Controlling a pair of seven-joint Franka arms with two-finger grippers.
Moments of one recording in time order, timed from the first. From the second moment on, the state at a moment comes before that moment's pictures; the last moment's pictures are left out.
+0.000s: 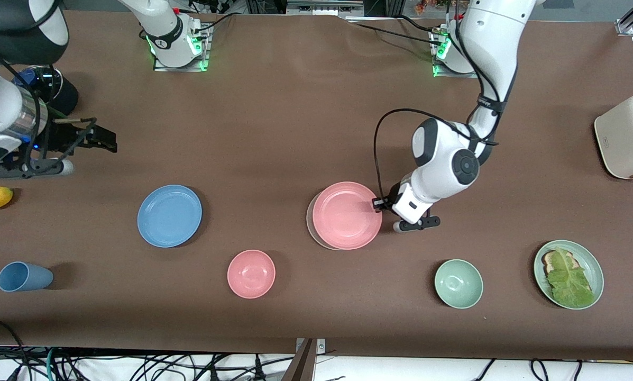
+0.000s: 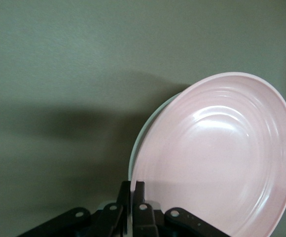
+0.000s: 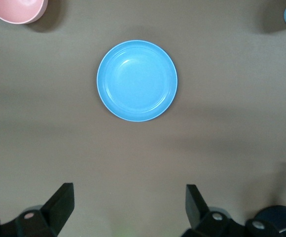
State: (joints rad) left arm -0.53 0.61 0.11 -1.74 -0.60 2.42 -0.24; right arm 0.10 0.18 0.00 -1.53 0.01 1.57 0.02
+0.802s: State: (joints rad) left arm -0.59 0.65 0.11 -1.73 -0.60 2.44 -0.27; right arm 0.09 0.26 -0.01 -1.72 0.00 1.93 0.02
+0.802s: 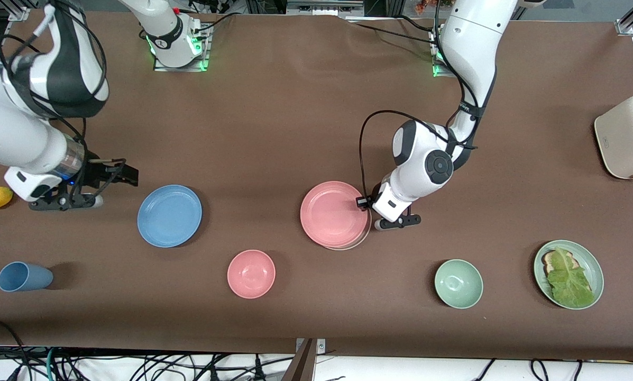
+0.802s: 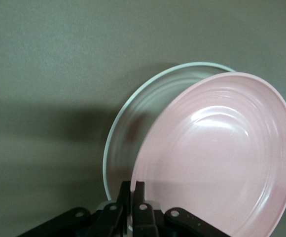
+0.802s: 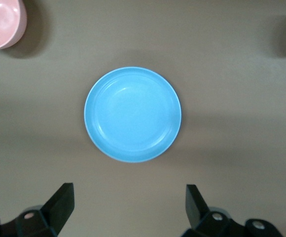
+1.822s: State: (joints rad) left arm -0.55 0.65 0.14 -1.75 -0.60 2.44 -0.15; right arm 0.06 0.45 -0.09 -2.01 0.00 2.57 -0.10
